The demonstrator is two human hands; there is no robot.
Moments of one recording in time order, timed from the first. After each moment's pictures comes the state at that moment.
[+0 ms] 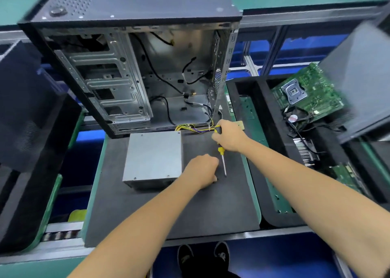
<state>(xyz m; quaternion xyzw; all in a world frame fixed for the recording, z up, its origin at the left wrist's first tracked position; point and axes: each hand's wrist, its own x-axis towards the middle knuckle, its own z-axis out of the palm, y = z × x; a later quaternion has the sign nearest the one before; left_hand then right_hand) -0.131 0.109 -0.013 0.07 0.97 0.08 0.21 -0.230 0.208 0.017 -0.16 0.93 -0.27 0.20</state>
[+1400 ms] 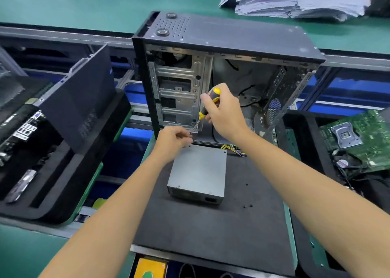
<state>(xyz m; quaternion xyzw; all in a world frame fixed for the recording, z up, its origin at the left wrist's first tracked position) -0.111 -0.080 0.053 -0.23 0.84 0.48 -0.08 -0.208 0.053 0.122 -0.30 0.78 -0.54 0.03</state>
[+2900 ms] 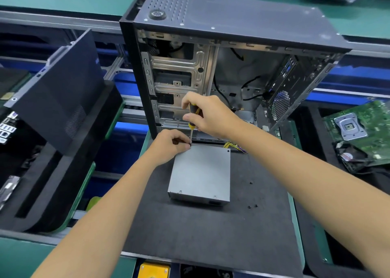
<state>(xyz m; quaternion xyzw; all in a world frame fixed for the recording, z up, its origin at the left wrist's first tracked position) -0.120 -0.116 0.015 -0.15 0.86 0.48 0.00 -0.219 0.025 0.111 -0.48 0.81 -0.32 0.10</state>
